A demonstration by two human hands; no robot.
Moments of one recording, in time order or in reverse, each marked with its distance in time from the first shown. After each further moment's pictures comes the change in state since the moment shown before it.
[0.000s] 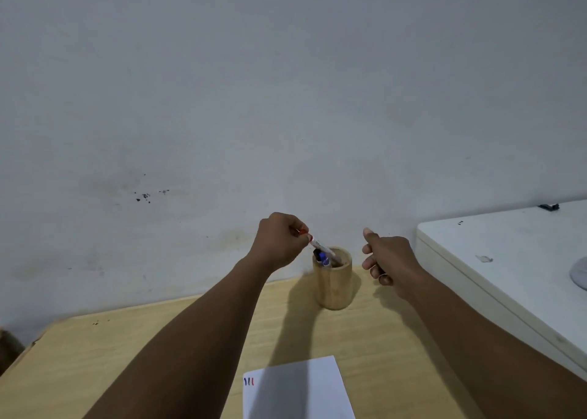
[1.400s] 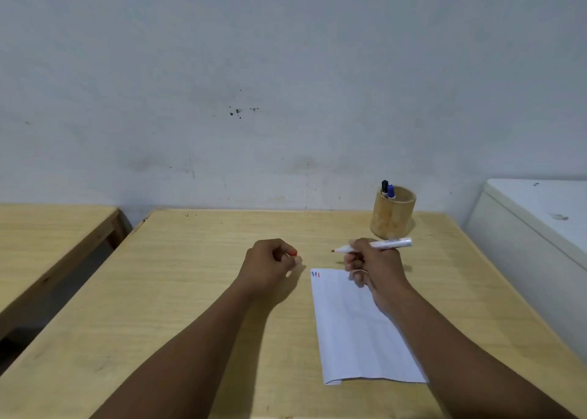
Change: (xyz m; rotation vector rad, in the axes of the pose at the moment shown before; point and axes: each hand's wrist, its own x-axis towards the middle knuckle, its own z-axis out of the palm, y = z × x) left_hand -0.206 -0.127 -0.033 -0.234 0.078 -0.382; right_hand -0.131 0.084 0.109 0.379 -0.296 0.066
